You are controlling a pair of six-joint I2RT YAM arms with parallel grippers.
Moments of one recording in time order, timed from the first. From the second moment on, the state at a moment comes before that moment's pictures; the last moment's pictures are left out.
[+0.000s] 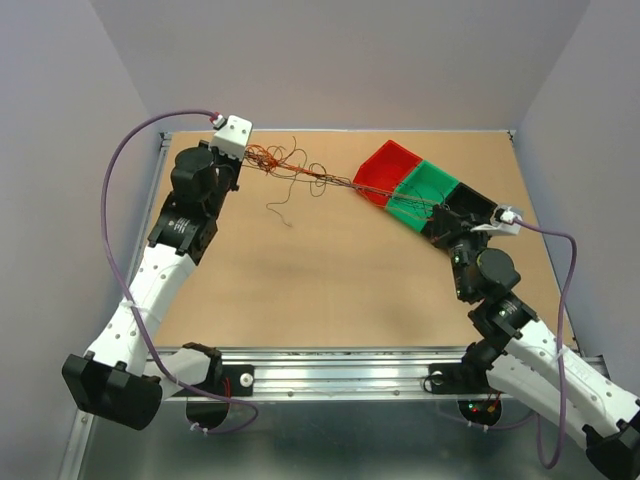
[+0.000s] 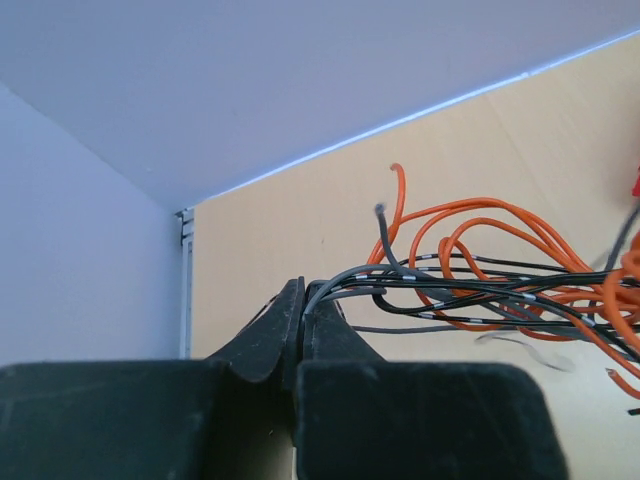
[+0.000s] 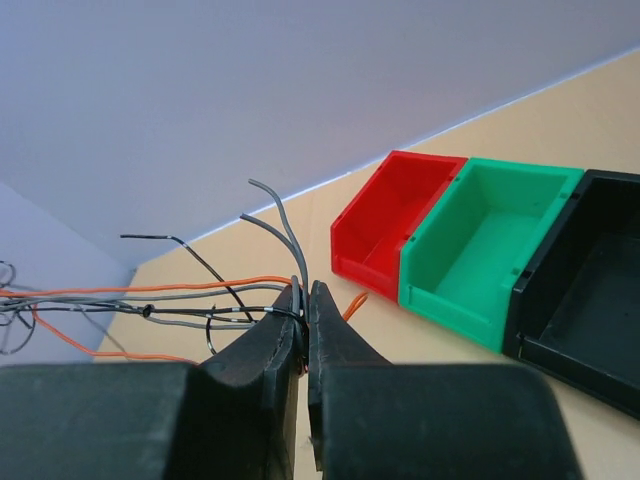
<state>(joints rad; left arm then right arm) -0.31 1.11 1.16 -0.18 -0.21 0.32 0.62 0.67 0.52 0.28 0.65 0.46</state>
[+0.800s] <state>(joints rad) -0.49 1.02 1.02 -0.26 0.43 0.44 0.58 1.00 0.50 0.52 -0.24 0.19</state>
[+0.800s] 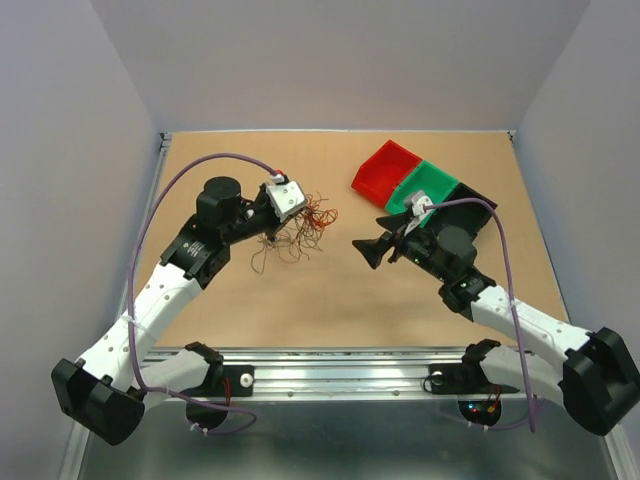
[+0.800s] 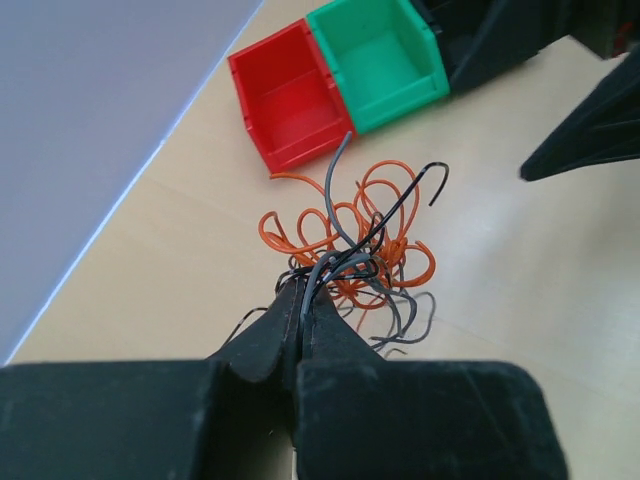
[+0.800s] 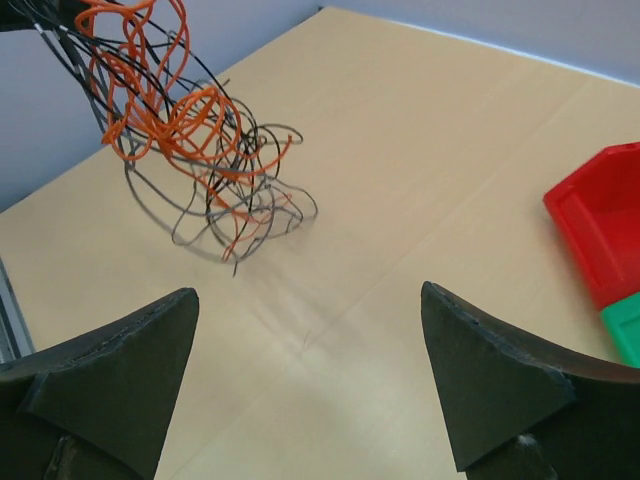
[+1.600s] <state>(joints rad) -0.63 1.06 1.01 -0.30 0.35 0.47 0.64 1.40 0.67 0.83 -0.59 0.23</state>
